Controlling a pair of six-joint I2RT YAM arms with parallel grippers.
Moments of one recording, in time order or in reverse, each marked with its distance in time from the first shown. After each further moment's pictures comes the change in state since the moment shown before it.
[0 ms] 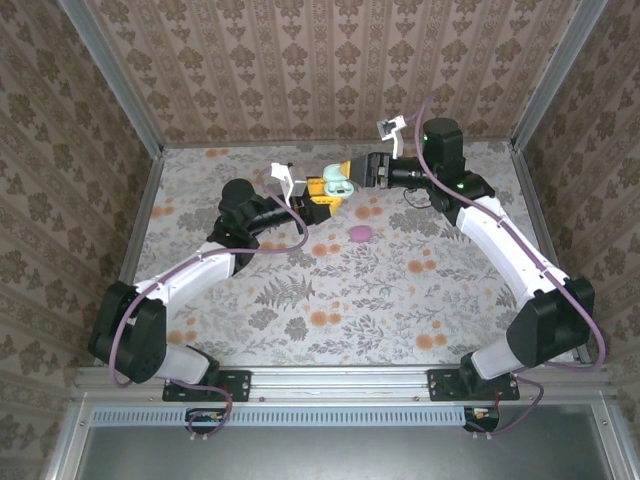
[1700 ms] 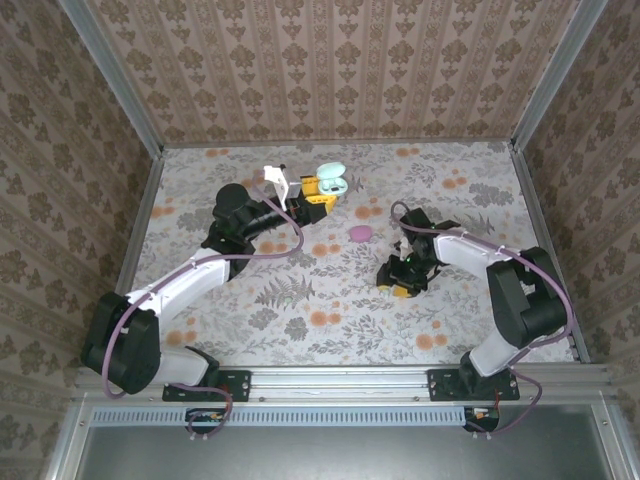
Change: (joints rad) left arm 0.001 -0.062 -0.039 -0.012 -0.089 0.033; right arm 0.025 0.129 -0.493 -0.535 0.365 0.035
